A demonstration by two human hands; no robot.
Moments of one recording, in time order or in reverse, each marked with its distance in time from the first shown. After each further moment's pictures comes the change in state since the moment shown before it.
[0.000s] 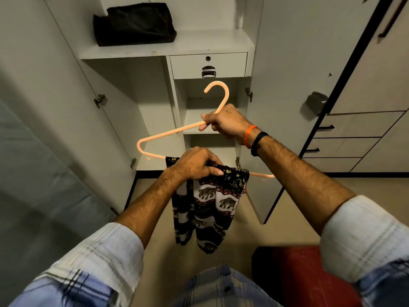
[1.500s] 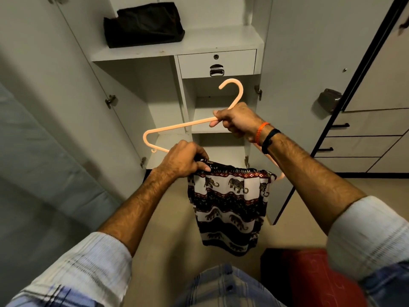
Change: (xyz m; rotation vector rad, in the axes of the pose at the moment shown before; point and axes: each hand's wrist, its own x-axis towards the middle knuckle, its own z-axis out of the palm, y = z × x) left_hand -0.021 -0.021 -0.022 0.055 0.197 -0.111; right_hand 0.012 0.012 -0.015 0.131 -0.052 0.050
